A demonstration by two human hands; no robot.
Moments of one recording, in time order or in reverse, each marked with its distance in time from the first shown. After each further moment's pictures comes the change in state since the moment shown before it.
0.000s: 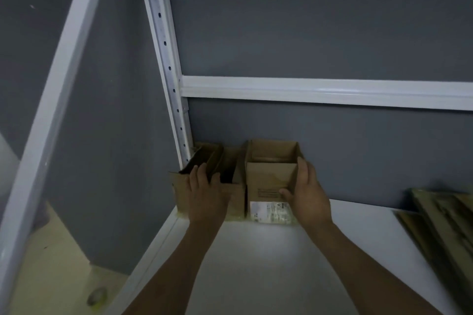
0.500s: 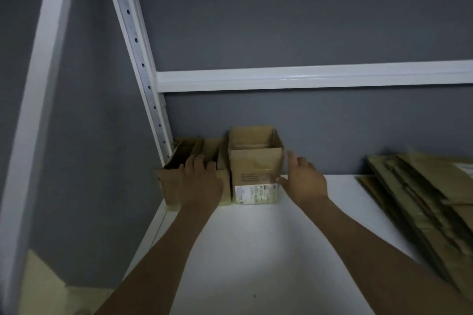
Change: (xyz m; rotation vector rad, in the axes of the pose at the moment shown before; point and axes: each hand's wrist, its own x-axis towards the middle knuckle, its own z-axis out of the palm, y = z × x) left_hand -0.014 0.006 -0.044 0.077 -0.067 0.244; right_hand -0.037 -0.009 -0.046 -0.324 -0.121 0.163
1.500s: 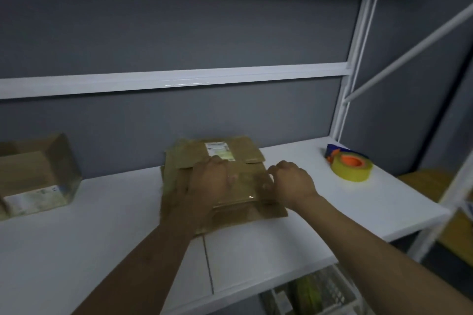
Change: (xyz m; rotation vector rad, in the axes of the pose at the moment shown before) left_hand -0.153 0.533 -0.102 -0.259 -0.108 0.584; right_hand -0.226 0.460 -0.214 -0.228 -0.083 0.181
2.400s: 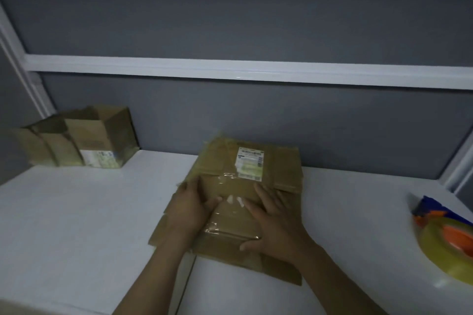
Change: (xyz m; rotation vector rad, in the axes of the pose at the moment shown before) left_hand -0.006 -0.015 0.052 -0.349 0.127 -0.883; right_hand 0.099 0.019 0.091 0.177 -0.100 -0.766
